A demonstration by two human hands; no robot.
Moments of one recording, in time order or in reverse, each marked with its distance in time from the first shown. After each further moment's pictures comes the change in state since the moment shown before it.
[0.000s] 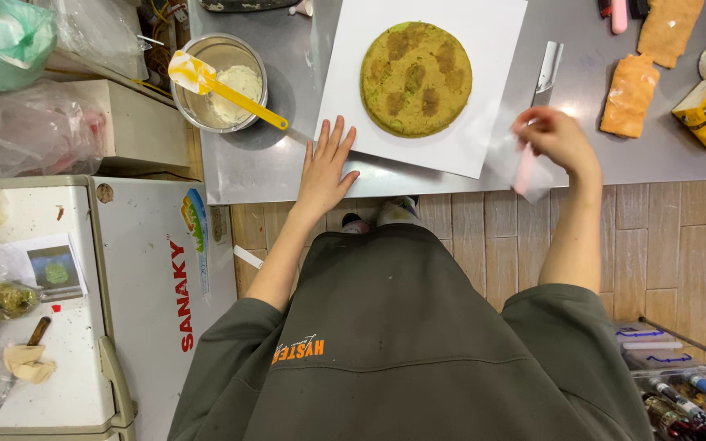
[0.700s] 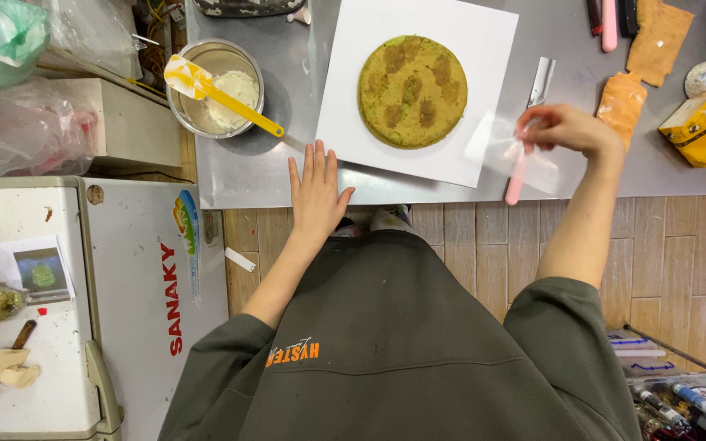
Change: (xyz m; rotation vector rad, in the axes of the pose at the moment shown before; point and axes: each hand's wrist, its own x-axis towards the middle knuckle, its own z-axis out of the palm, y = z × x) left_hand -0.020 0.024 0.002 0.317 0.054 -0.150; right_hand 0.045 -0.009 -0.050 -0.063 -0.385 0.019
